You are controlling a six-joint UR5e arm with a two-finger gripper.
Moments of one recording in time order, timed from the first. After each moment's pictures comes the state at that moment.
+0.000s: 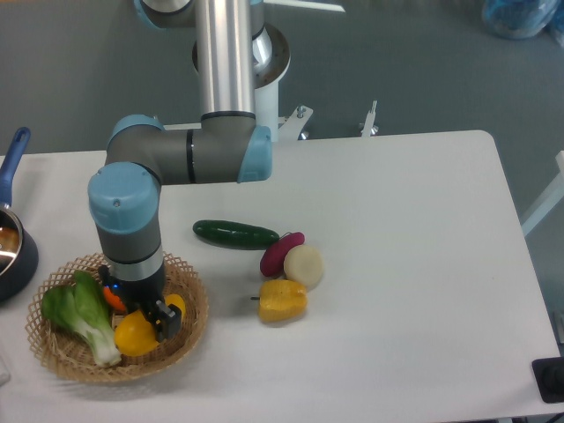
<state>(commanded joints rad) 2.03 -2.05 -1.57 -0.85 1.48 0.71</state>
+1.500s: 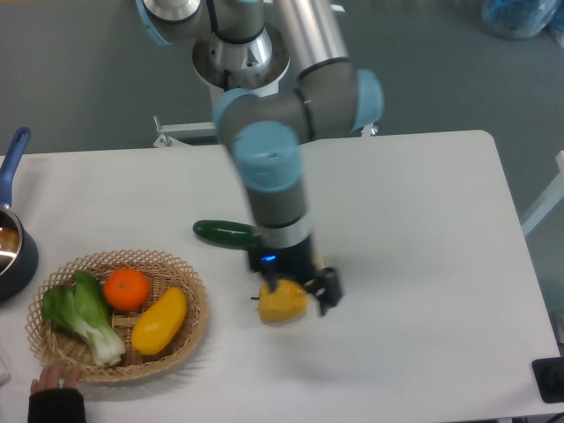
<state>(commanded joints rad) 2.53 -1.89 -1.73 -0.83 1.60 1.15</state>
